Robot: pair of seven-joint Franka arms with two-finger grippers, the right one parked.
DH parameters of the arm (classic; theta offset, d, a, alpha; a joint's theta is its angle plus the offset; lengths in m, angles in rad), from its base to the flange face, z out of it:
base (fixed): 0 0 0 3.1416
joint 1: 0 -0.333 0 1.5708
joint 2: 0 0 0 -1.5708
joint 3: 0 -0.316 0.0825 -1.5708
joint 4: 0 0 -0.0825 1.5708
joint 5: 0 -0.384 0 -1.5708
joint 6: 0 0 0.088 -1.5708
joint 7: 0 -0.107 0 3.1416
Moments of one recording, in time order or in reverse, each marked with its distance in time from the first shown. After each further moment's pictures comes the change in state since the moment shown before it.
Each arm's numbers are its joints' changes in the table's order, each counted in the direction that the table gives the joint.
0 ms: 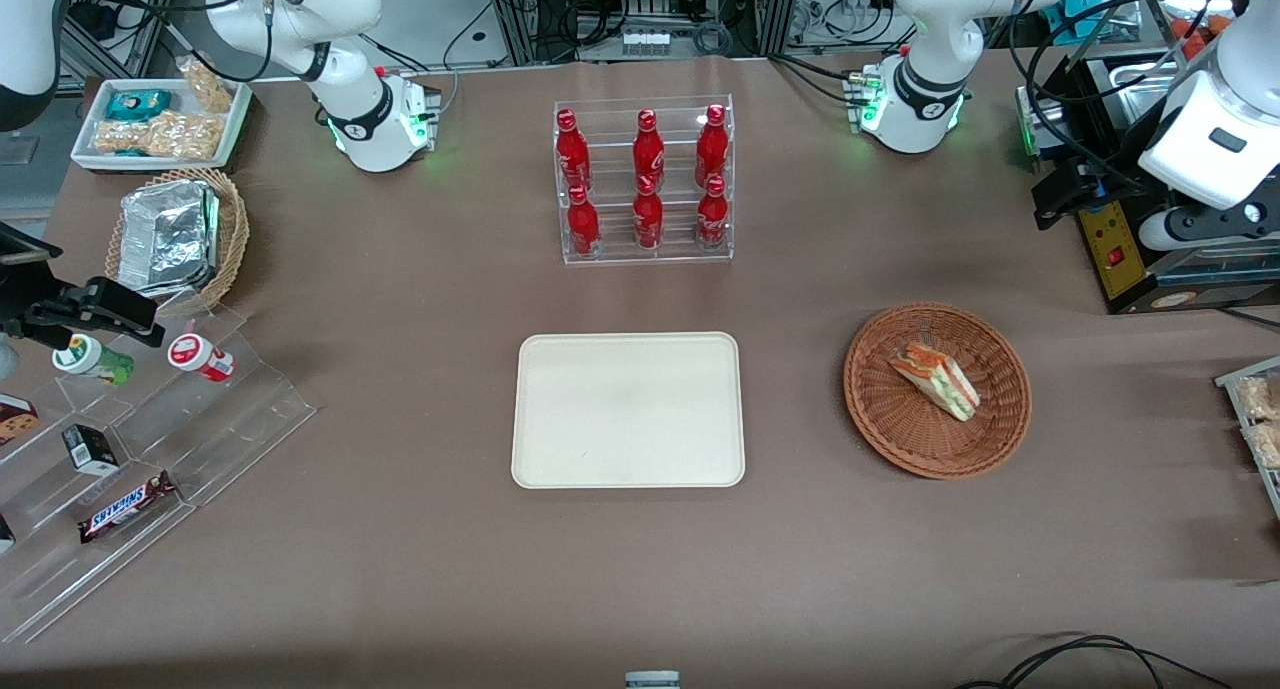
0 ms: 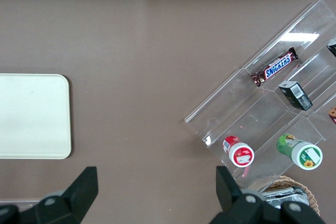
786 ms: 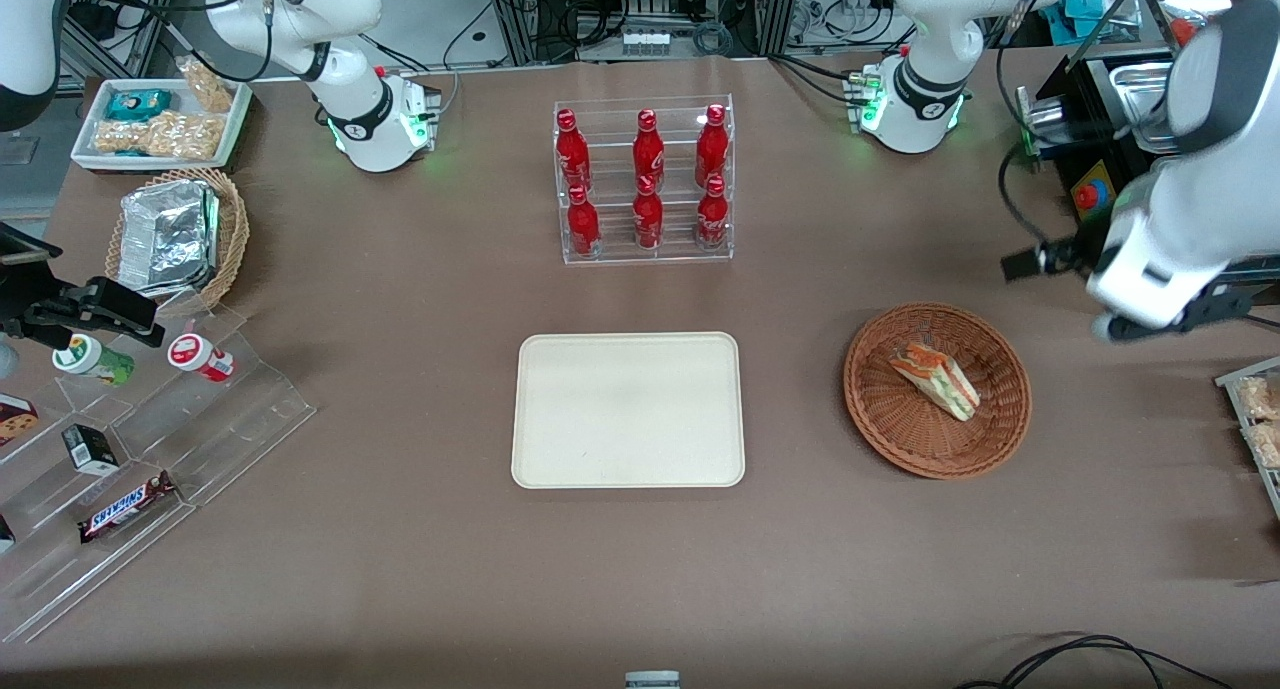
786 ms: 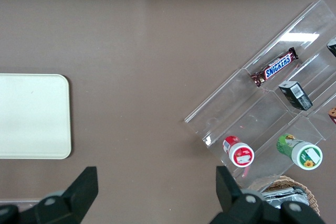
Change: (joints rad) arm -0.025 0.186 -0.005 -0.084 0.000 0.062 0.156
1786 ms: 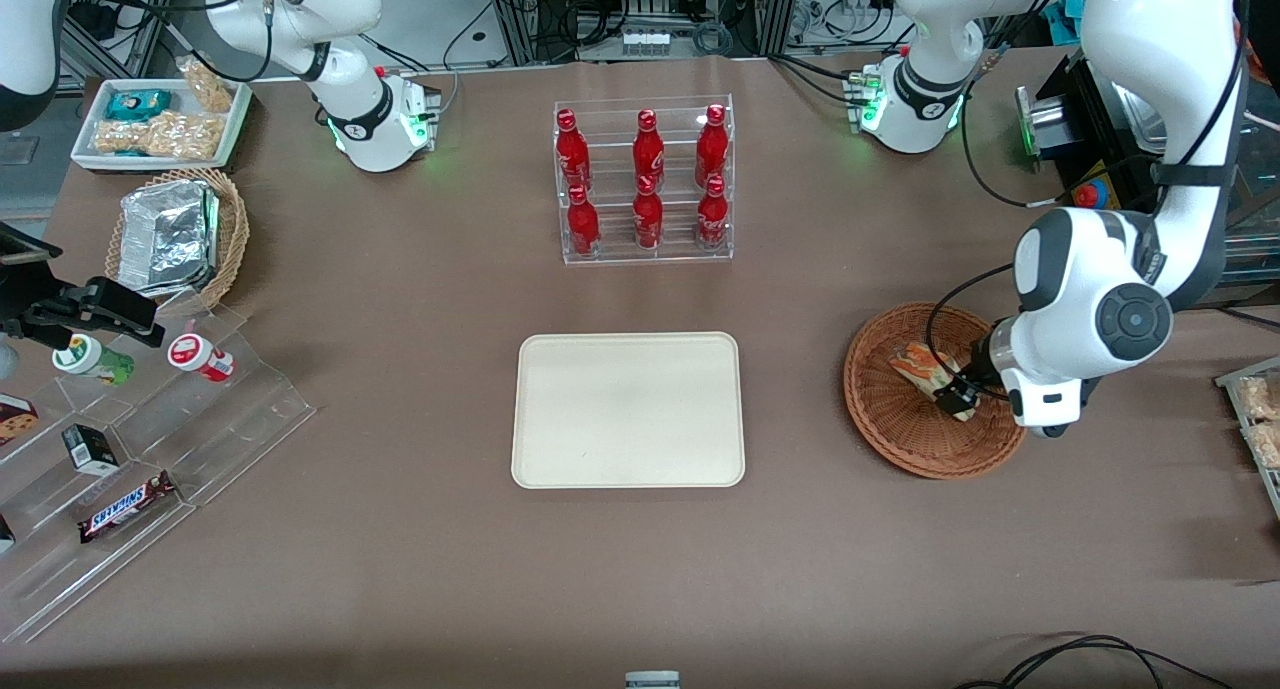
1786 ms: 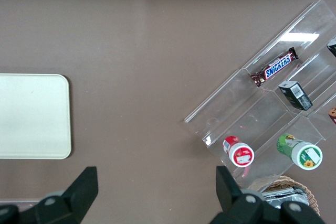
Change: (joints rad) arm -0.003 0.147 0.003 -0.373 0.001 0.650 0.623
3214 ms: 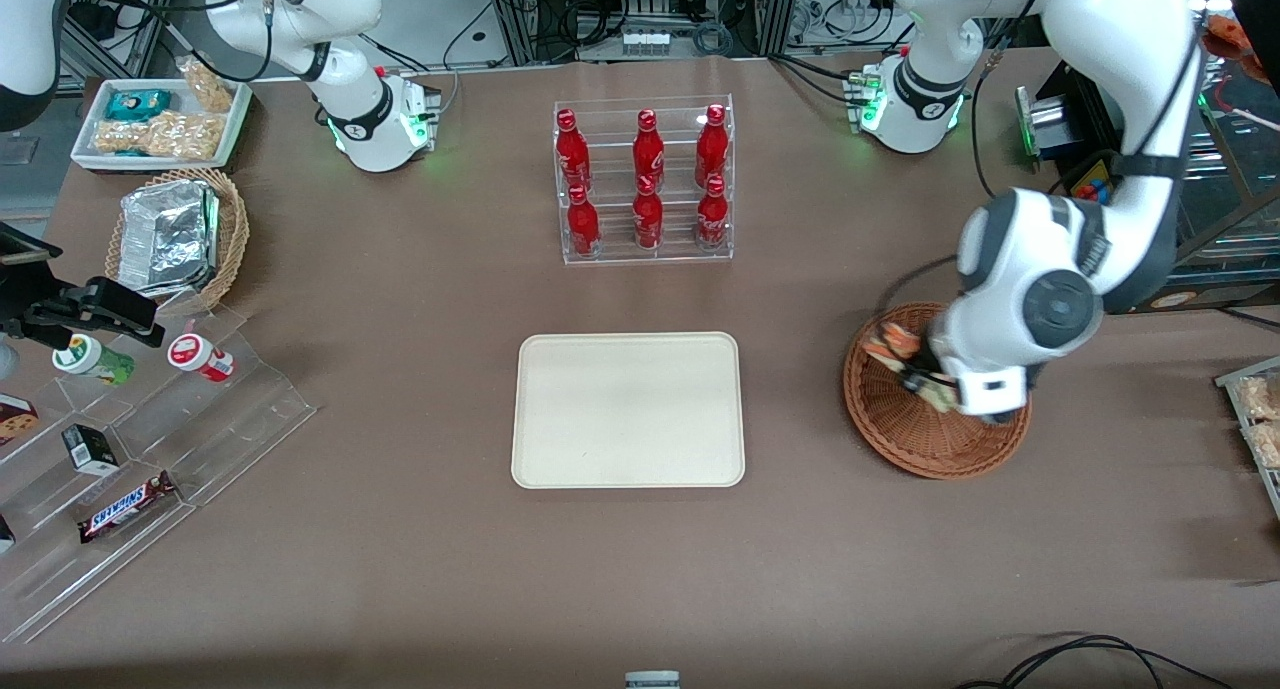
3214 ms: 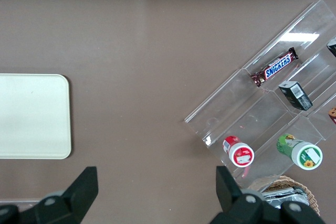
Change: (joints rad) arm 0.195 -0.019 0.029 0.160 0.000 -0.211 0.173
